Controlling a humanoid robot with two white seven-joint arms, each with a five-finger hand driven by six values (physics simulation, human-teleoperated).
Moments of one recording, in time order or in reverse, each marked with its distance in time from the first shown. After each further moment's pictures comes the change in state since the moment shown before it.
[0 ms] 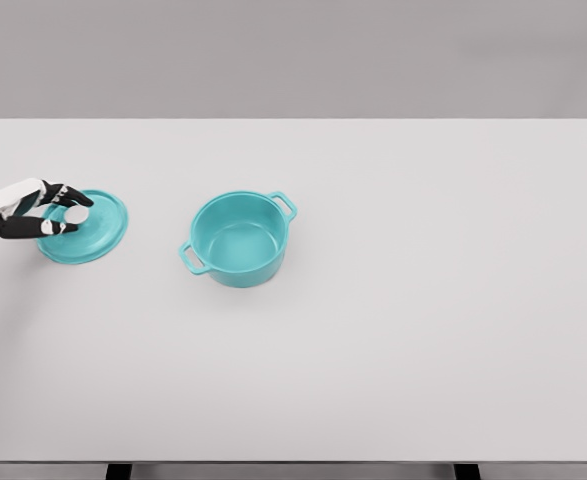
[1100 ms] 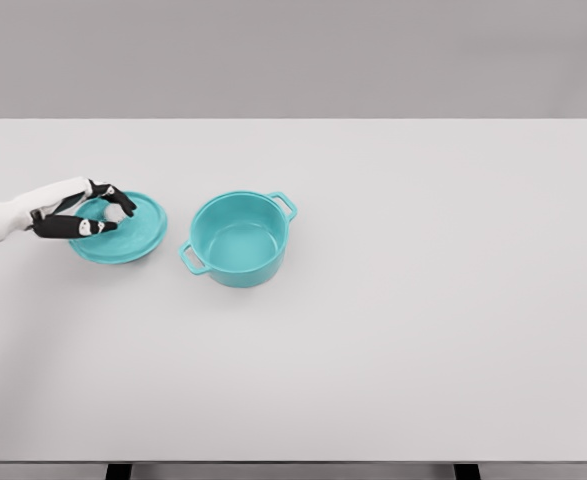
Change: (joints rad) left arm -0.001 0.022 -0.020 -0.219 -0.028 -0.025 -0.053; right arm 0.000 0.000 0.000 0.000 0.000 0.000 0.000
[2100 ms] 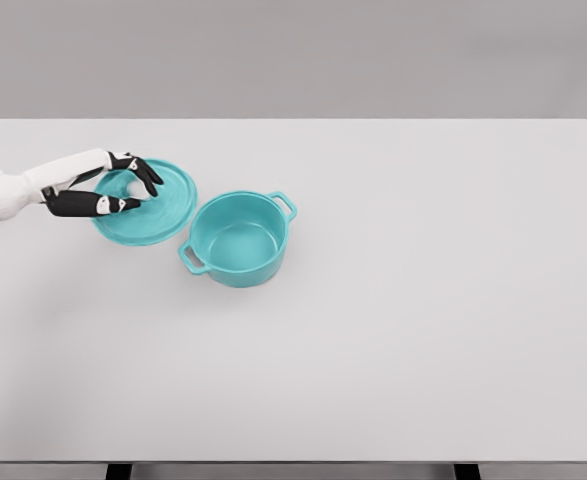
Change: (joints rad) left arm 0.003 0.027 0.071 -0.223 0.000 -0.002 0.001; right arm 0.000 0.000 0.001 0.000 0.000 0.000 0.000
